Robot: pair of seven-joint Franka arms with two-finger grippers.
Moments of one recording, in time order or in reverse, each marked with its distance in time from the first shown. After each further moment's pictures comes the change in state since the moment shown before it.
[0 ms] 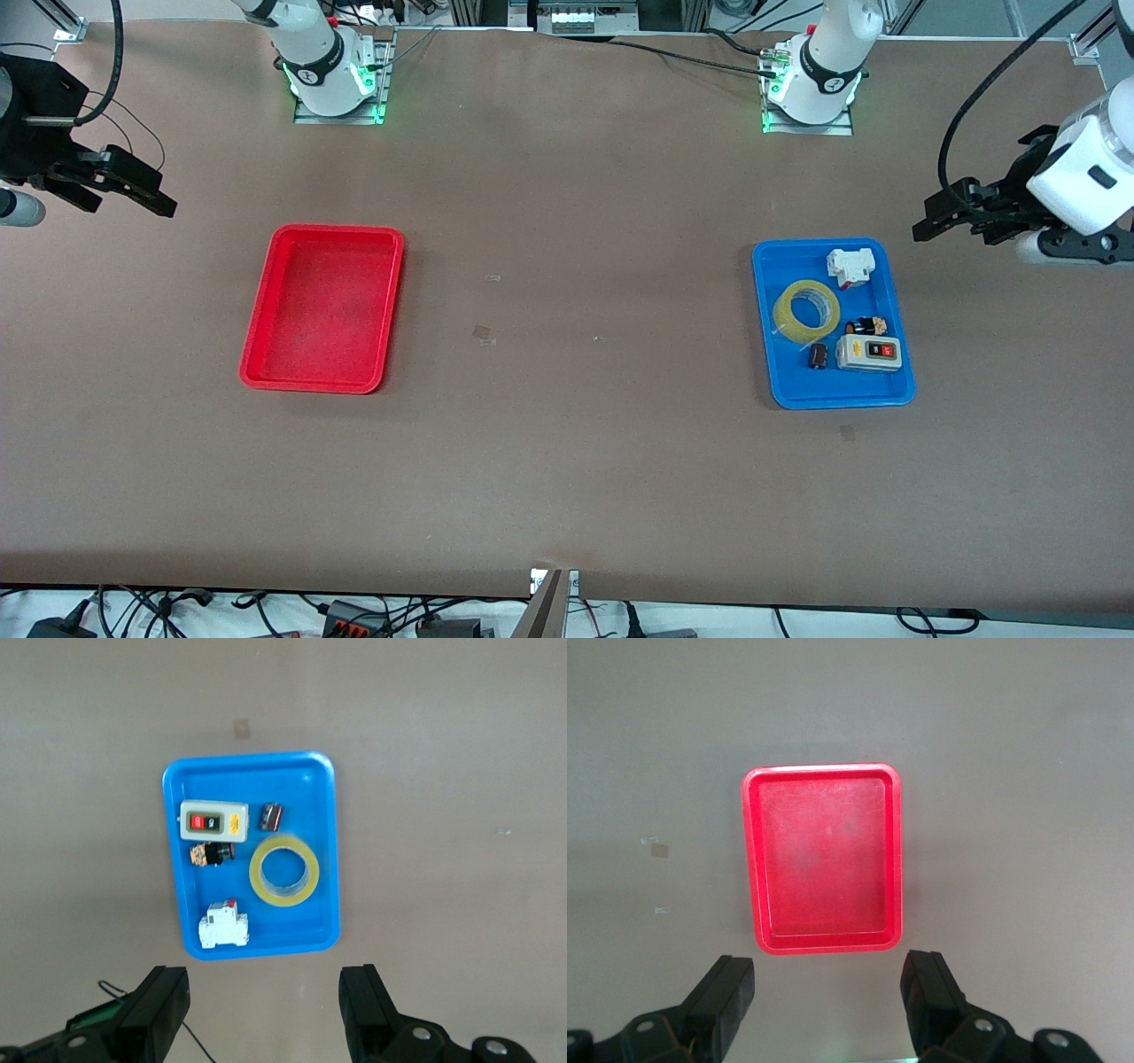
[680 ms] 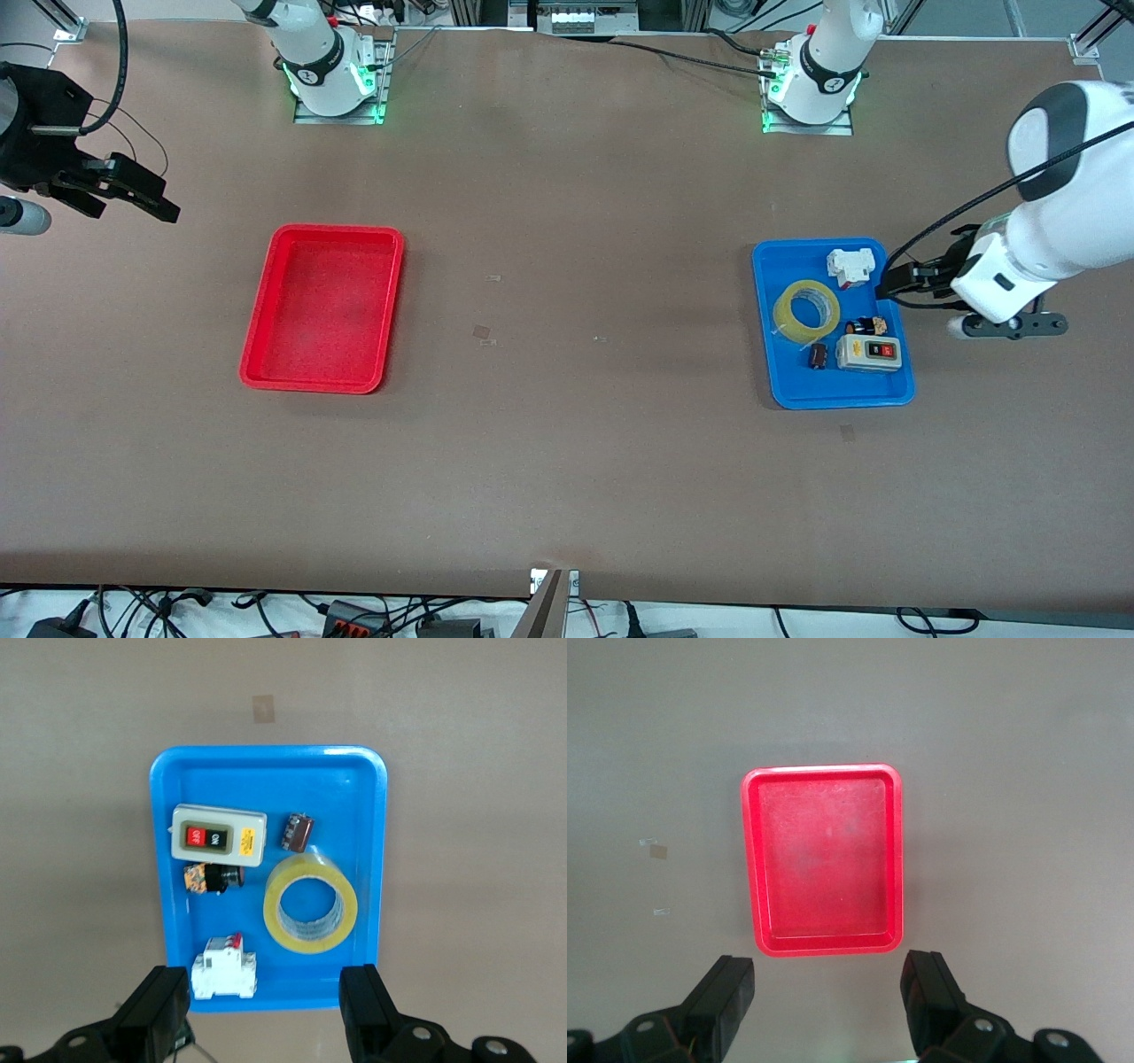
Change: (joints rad) left arm 0.024 0.058 -0.003 -0.310 0.001 0.369 0.003; right arm 0.000 0.012 0.000 0.000 0.000 0.007 0.000
